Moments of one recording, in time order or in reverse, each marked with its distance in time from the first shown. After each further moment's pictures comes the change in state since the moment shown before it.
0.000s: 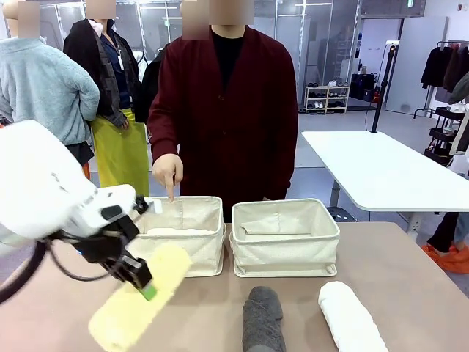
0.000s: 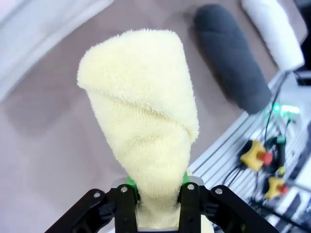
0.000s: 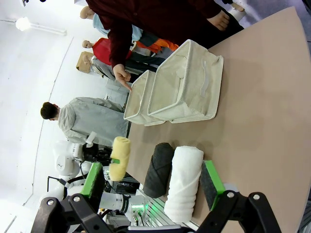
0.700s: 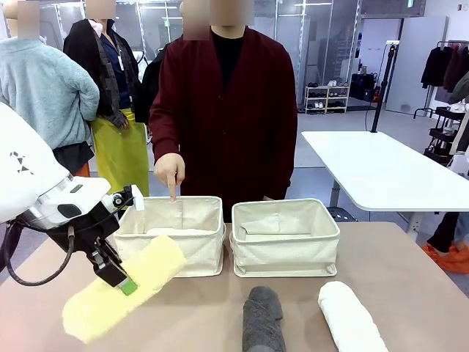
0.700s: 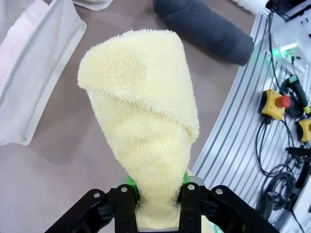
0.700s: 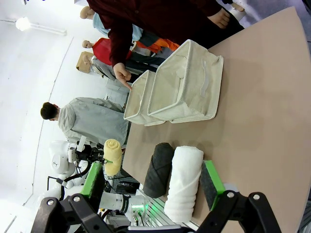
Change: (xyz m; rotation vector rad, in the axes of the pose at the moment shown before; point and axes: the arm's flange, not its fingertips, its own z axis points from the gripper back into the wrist) left arm -0.012 0.012 0.029 -0.010 -0.012 -0.379; right arm 0.000 0.000 0.000 0.000 0.000 0.000
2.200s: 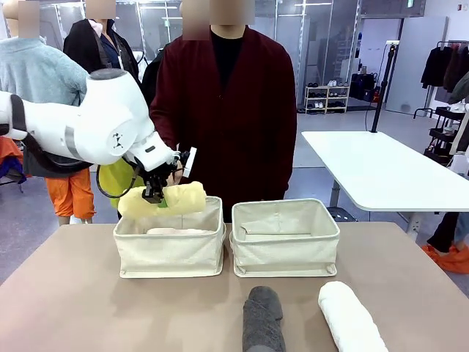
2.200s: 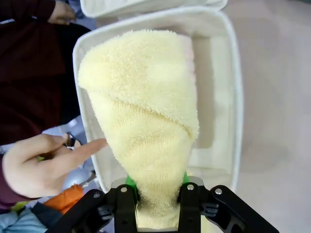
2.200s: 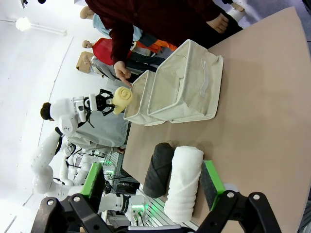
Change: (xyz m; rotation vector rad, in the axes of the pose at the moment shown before) left arm 0.171 0.184 -0.024 0.352 0.252 -0.690; right arm 0.000 0.000 0.000 0.000 0.000 0.000
